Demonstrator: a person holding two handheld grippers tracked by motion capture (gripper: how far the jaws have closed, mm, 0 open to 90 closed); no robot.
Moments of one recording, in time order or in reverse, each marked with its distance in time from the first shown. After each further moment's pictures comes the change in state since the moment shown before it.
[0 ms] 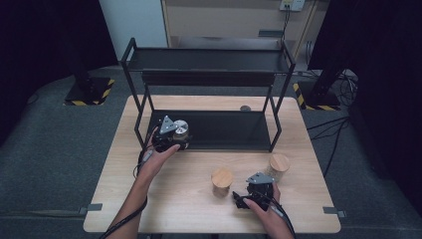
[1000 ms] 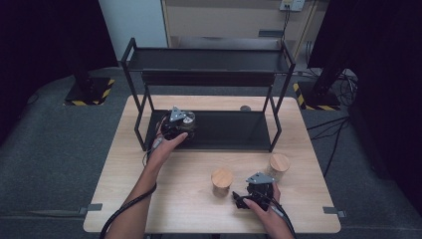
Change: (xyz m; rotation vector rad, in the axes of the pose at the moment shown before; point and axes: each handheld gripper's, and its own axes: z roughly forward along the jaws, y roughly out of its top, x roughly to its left) left arm 0.017 0.018 0.045 0.009 0.004 0.004; right arm 0.000 0.000 0.000 0.000 0.003 0.000
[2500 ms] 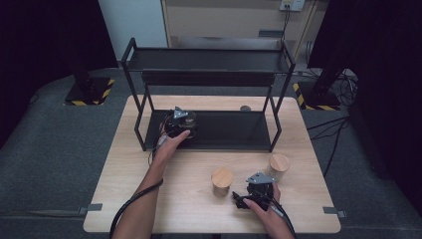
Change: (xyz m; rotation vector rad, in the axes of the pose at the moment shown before) left arm 0.014 -0.017 0.035 0.048 0.026 -0.089; right arm 0.000 0.000 0.000 0.001 0.002 0.000
